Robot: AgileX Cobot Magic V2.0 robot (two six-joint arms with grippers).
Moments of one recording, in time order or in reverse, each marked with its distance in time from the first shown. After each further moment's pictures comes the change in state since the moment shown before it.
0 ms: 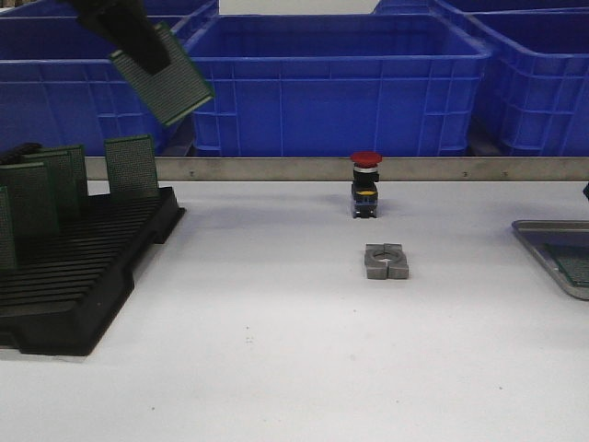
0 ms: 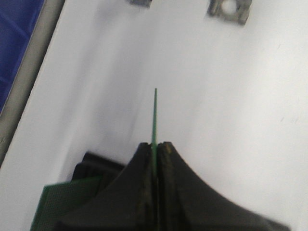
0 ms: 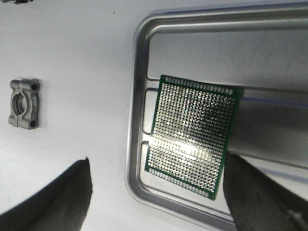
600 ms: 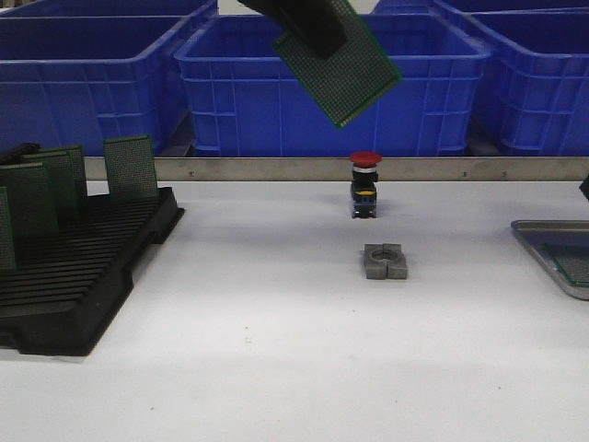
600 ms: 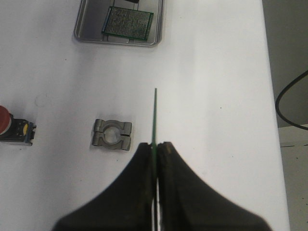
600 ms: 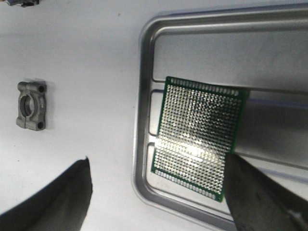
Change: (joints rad) left arm -0.282 0.004 0.000 -0.144 0.006 -0.060; right arm 0.000 0.000 0.000 0.026 0.012 -0.010
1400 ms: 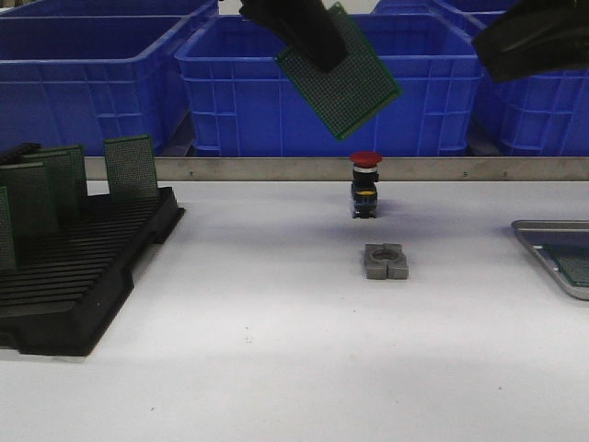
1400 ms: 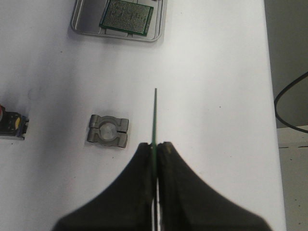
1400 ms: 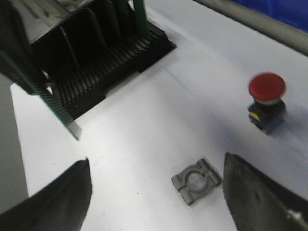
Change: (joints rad) left arm -0.002 0.015 0.000 0.000 0.000 -0.025; right arm 0.201 -0.194 0.000 0.390 0.201 -0.728
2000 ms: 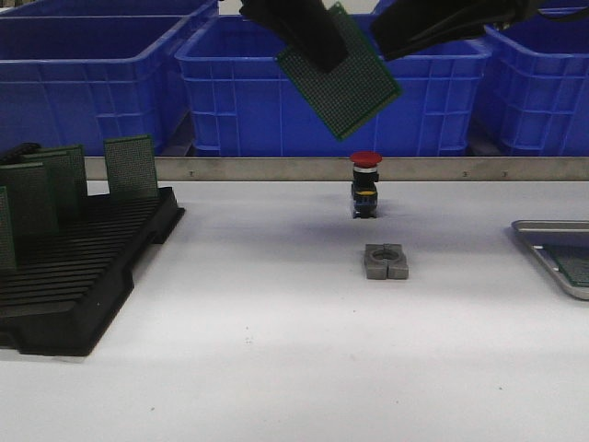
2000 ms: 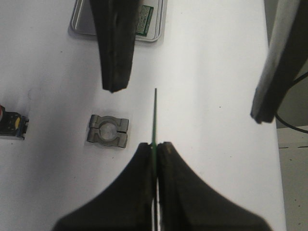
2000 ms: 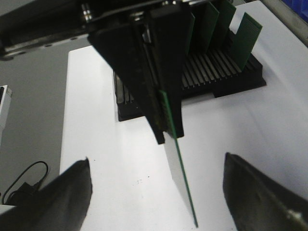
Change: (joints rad) left arm 0.000 0.000 0.000 -0.001 0.000 -0.002; right arm 0.242 -0.047 0.000 0.001 -0.013 -0.128
